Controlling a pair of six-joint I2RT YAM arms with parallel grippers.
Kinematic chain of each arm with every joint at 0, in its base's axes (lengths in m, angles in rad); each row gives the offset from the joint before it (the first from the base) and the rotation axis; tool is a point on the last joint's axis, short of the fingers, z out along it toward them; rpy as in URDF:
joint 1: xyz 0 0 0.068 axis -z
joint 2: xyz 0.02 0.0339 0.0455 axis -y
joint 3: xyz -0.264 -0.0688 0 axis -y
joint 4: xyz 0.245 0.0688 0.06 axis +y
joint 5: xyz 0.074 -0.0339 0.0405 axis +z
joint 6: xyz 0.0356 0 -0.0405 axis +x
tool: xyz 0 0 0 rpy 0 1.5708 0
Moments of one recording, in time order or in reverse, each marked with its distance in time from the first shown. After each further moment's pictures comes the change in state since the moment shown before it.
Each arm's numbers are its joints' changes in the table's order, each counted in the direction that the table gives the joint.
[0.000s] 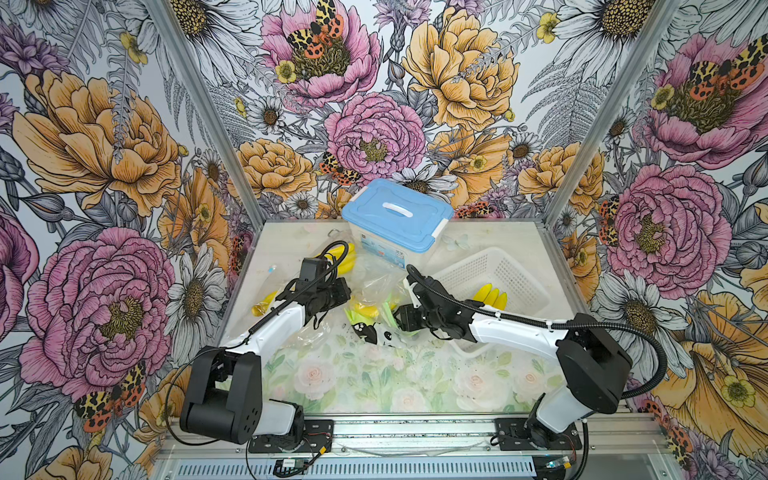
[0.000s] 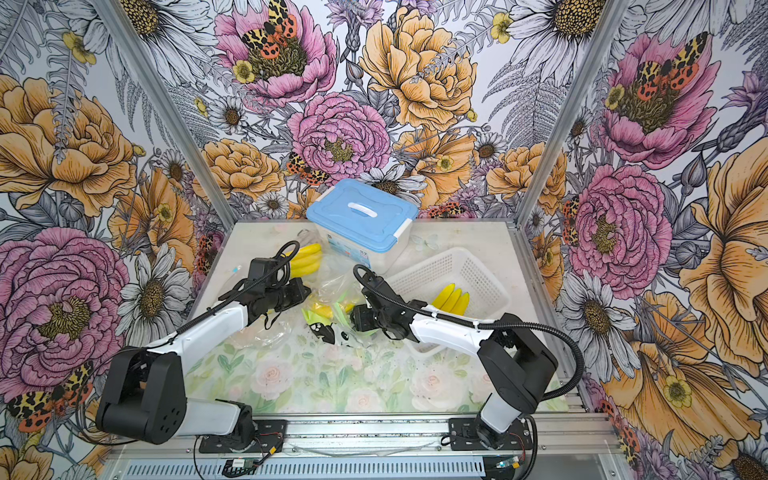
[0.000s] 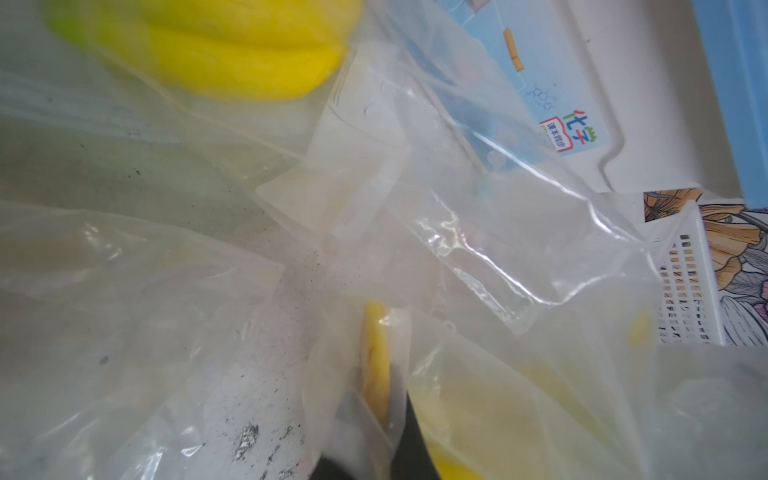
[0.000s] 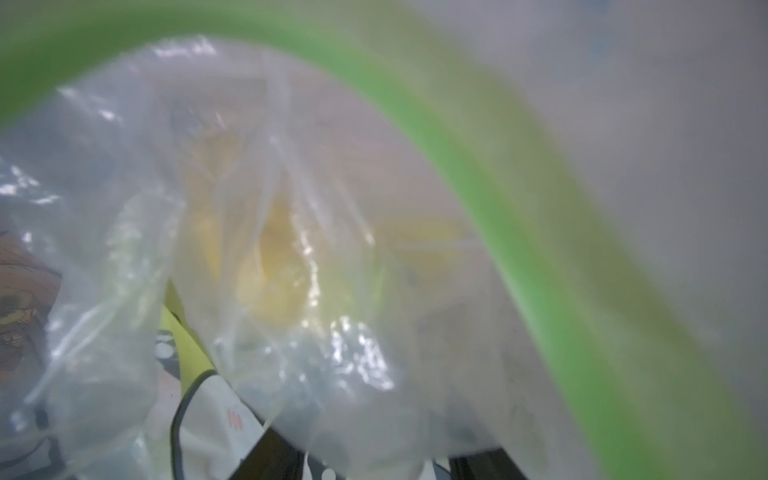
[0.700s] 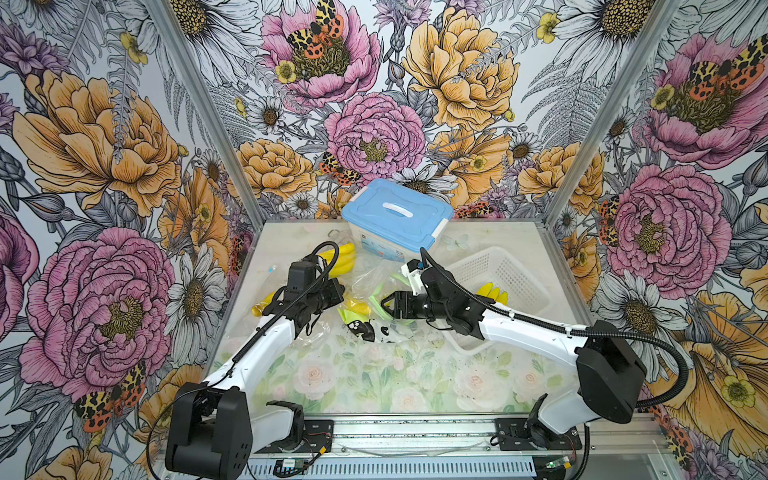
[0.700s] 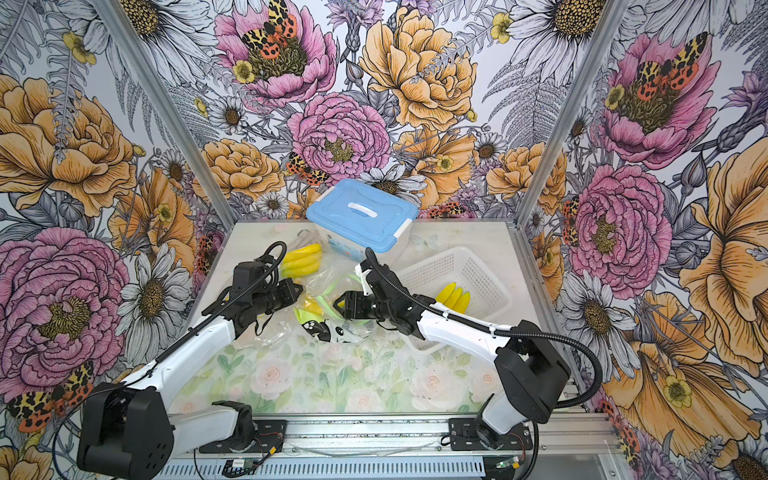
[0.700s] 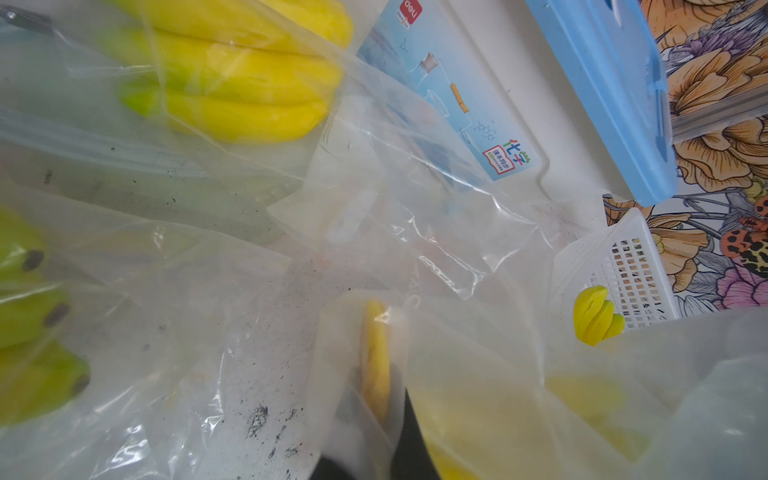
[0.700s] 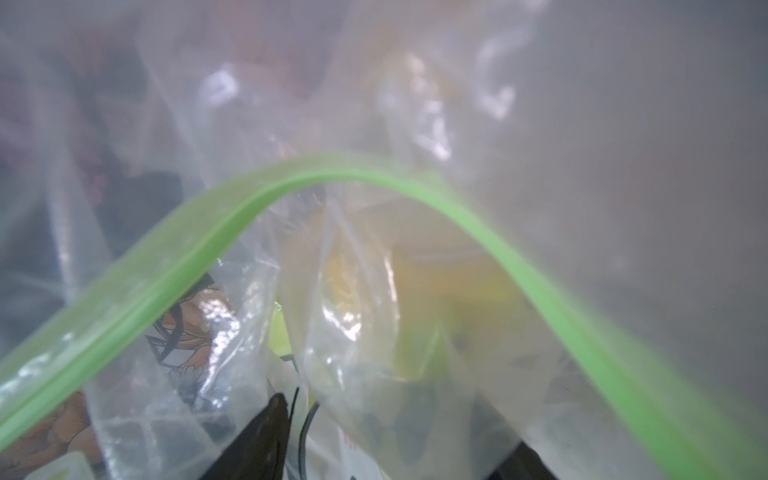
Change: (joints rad) left arm -0.027 0.147 -0.046 0.005 0.006 0.019; right arm 0.011 0.068 0.034 -0.109 0.221 0.194
